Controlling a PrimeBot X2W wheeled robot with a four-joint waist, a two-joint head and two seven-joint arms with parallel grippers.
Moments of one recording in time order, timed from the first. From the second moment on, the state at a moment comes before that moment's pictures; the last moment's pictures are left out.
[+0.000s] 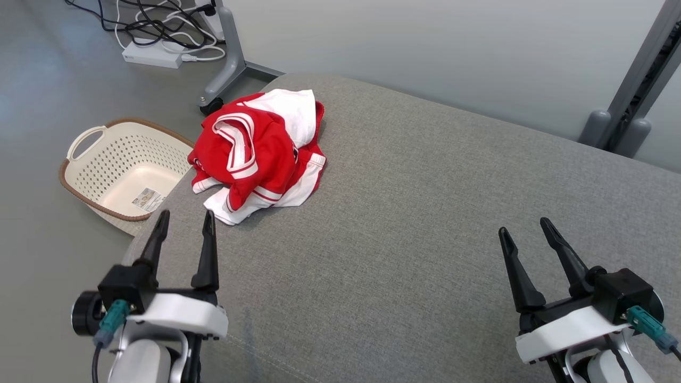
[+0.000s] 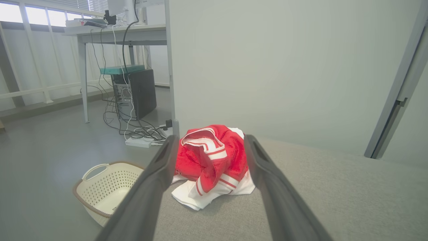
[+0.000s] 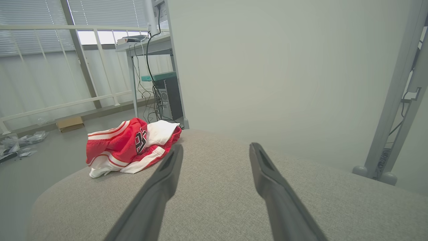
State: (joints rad) left arm -0.17 0.06 -0.07 0.27 -0.21 -0.02 -0.26; right arm -0.13 -0.17 0.23 0.18 0.29 0.13 -0.26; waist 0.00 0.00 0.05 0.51
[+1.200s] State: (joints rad) left arm -0.91 0.38 0.04 1.02 -0.57 -0.13 0.23; right arm -0.31 -0.20 0.30 0.18 0.29 0.13 -0.26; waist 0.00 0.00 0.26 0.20
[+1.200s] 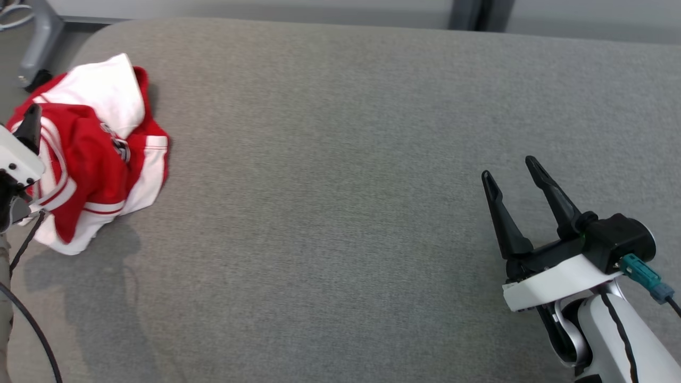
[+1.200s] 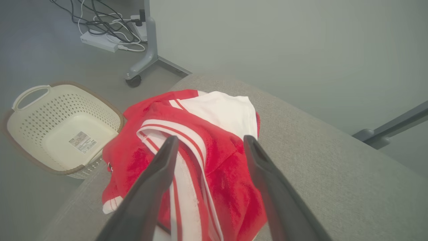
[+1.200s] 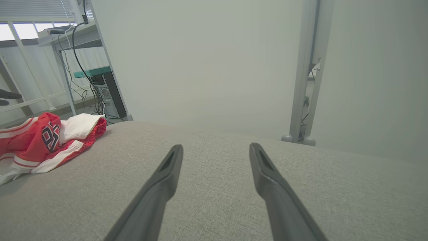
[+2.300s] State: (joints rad) left arm -0.98 0.43 -0.02 1.24 -0.60 -0.12 0.32; right arm -0.34 -0.18 0.30 0.18 0.29 0.13 -0.26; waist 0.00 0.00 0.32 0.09
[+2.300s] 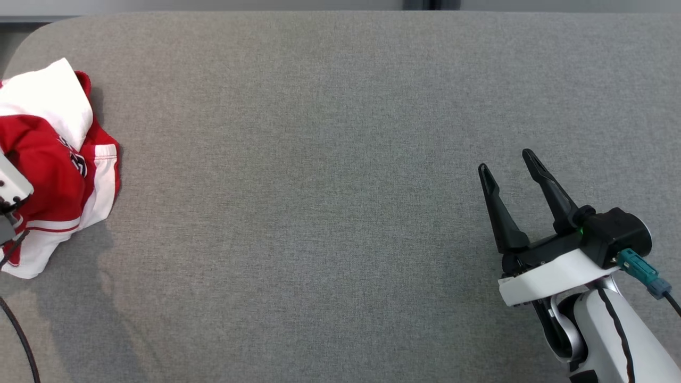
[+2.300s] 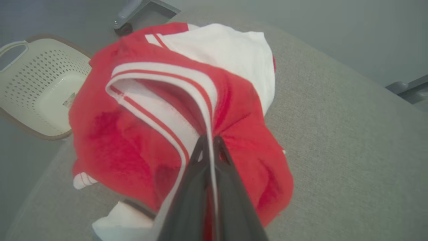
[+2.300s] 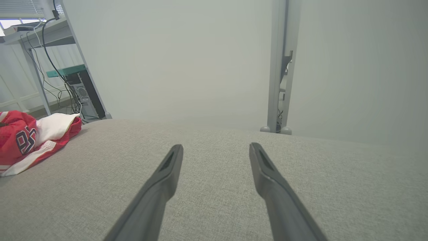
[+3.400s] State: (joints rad) left arm -0.92 0.38 -0.54 0.52 -0.62 -0.13 0.38; right arm -0.17 -0.13 0.26 0.18 0.32 0.13 -0.26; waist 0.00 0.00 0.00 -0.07
